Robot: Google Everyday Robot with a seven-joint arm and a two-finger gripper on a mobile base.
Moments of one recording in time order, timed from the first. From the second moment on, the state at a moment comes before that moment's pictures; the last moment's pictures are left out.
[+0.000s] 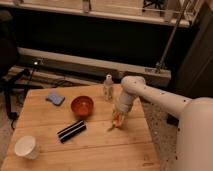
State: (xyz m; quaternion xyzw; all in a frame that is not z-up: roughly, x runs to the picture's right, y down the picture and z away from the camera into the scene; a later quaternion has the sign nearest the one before) arm 0.060 0.179 0.850 -0.38 -0.31 -0.26 0.83
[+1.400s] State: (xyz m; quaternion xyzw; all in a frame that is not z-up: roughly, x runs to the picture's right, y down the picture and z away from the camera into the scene) arm -0.020 -0.003 0.804 -0.27 -0.35 -0.26 0.86
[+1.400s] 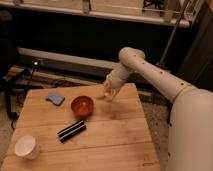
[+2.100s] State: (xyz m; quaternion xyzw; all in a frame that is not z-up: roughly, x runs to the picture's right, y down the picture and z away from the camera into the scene) arm -0.104 -0.018 0.805 -0.30 -0.38 -0.32 0.81
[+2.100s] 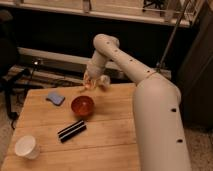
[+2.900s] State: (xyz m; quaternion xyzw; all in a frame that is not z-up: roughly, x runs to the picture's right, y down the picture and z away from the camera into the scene) arm -0.140 0.029 0.773 -0.34 -0.47 -0.34 0.74
